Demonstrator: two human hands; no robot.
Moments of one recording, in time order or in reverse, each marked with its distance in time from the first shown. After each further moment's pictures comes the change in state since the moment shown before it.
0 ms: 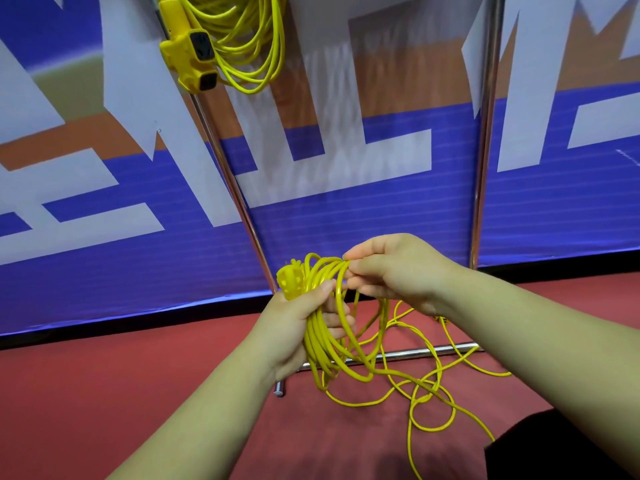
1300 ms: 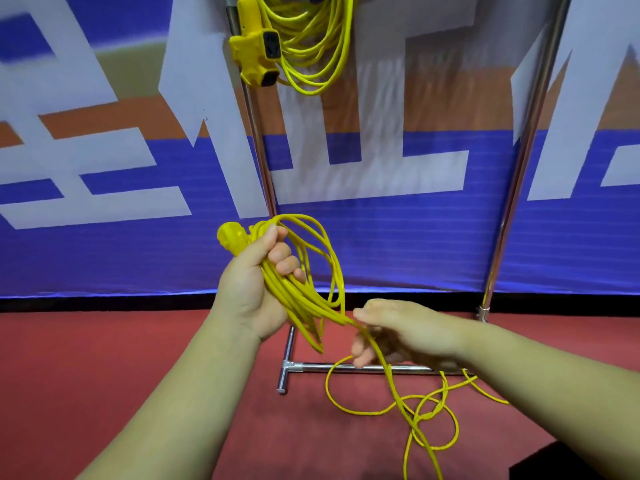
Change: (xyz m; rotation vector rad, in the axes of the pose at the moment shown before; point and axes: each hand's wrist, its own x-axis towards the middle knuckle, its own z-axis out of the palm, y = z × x) left_hand -0.014 0.059 -0.049 -0.483 0.062 0.303; right_hand -0.005 0.045 0.036 -0.195 -0.390 0.170
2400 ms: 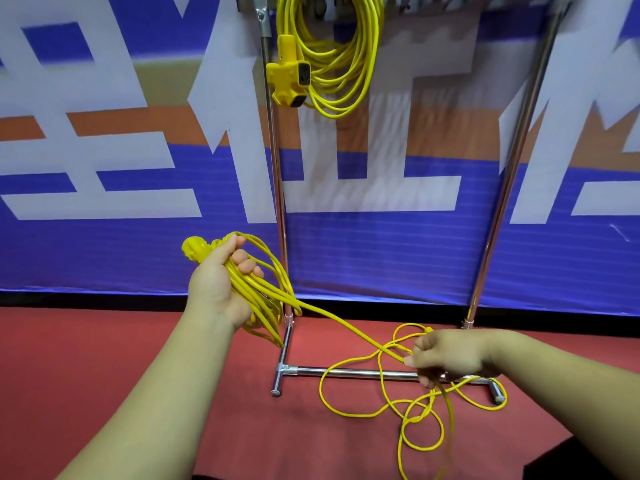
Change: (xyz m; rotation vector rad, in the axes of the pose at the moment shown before) left_hand -0.015 0.049 -0.059 -0.031 0.300 0.123; right_hand -0.030 0.040 -0.037 -0.602 0.010 0.285
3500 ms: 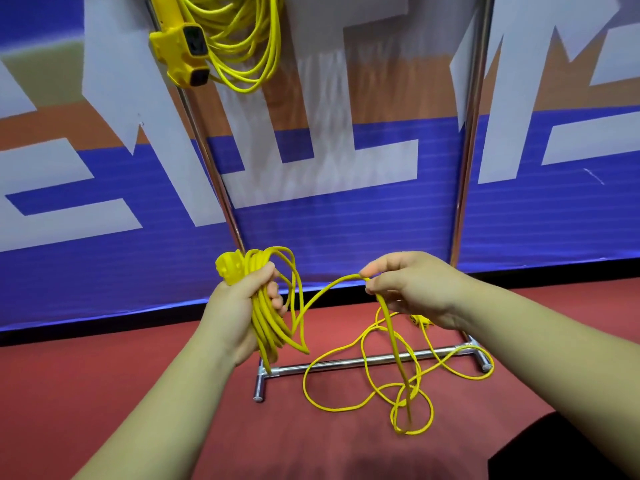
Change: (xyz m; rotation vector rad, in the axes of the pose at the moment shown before) left_hand 0.012 -0.099 0.047 0.480 -0.224 -0.179; right_hand -0.013 -0.028 -0.053 0.738 0.450 -0.174
